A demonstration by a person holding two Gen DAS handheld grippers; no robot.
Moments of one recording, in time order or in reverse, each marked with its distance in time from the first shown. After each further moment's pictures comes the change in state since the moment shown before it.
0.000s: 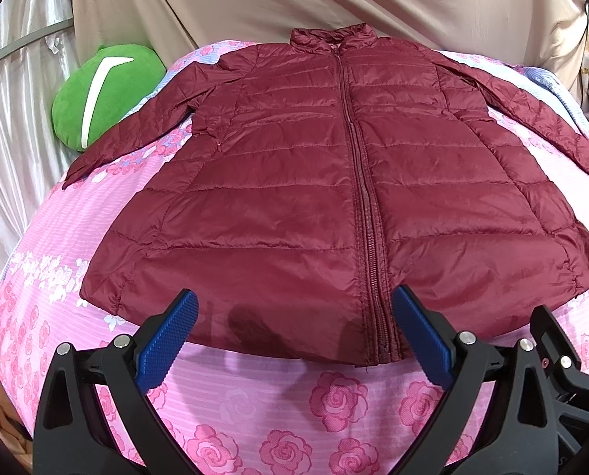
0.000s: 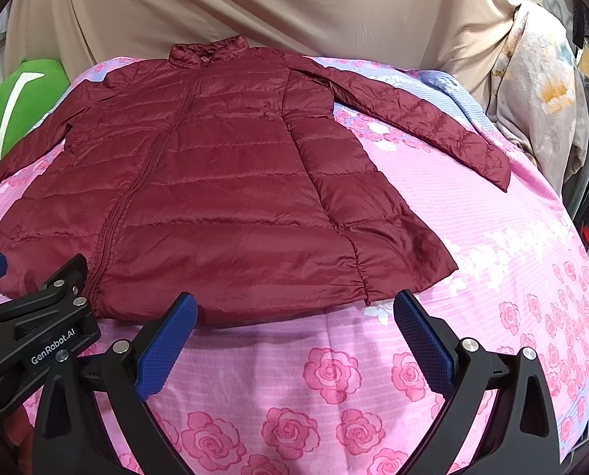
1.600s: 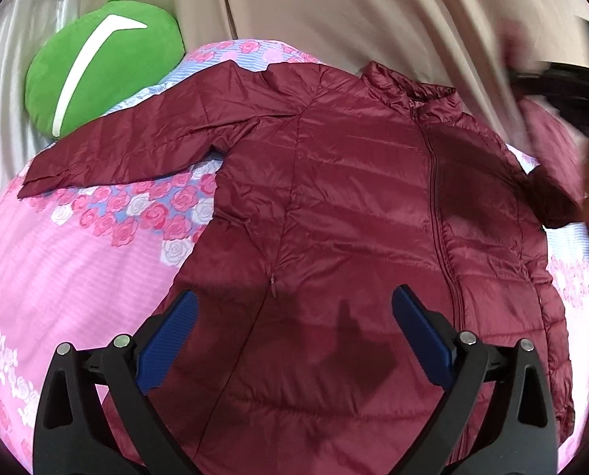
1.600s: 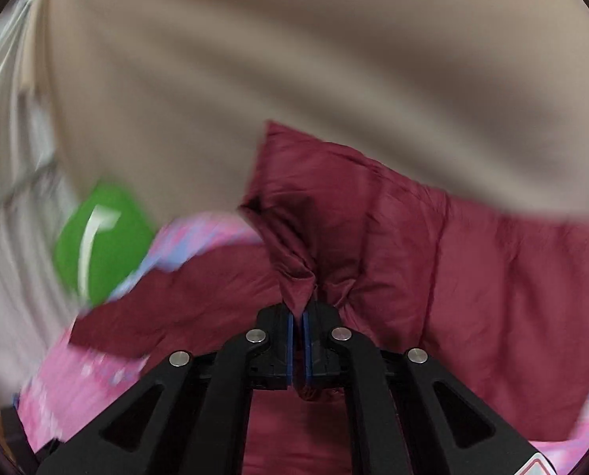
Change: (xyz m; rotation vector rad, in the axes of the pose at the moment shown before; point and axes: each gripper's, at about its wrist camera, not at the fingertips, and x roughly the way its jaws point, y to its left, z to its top) left arm 0.113 0.115 0.145 -0.231 0.012 -0.123; right arm 0.163 0.117 0.383 -0.089 -0.164 0.649
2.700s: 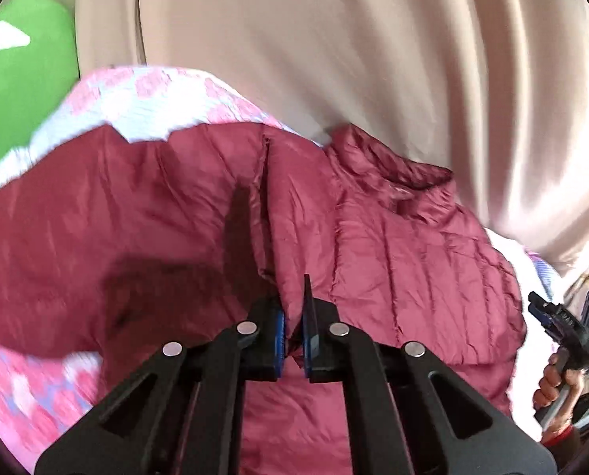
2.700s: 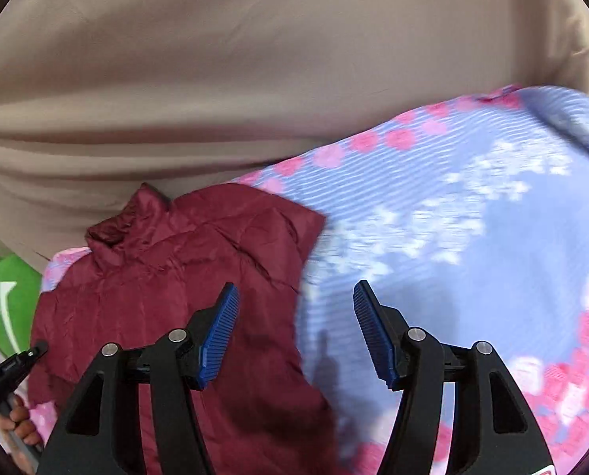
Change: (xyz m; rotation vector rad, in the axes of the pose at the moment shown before) left arm 0.134 -0.026 0.167 -0.033 -0.013 -0.246; right arm -0.037 -0.246 -0.051 0.387 0.039 -0.292
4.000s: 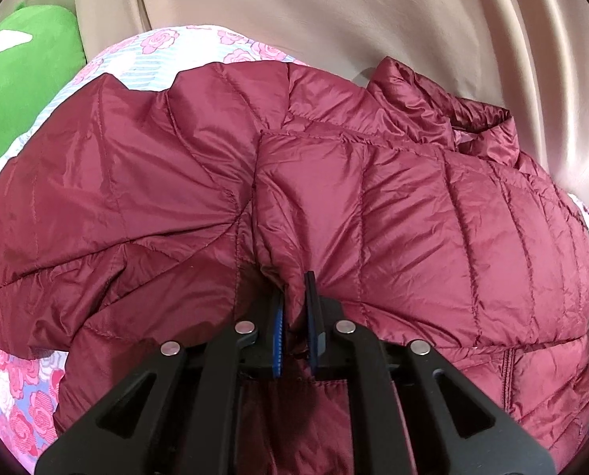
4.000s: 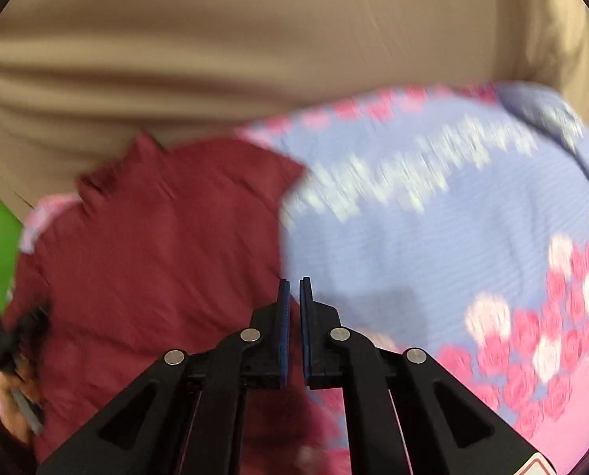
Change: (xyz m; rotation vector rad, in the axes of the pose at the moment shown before) left arm 0.064 0.008 -0.041 0.098 -0.002 0.170; right arm -0.031 0.035 -0.045 -0.119 -0.016 -0.087
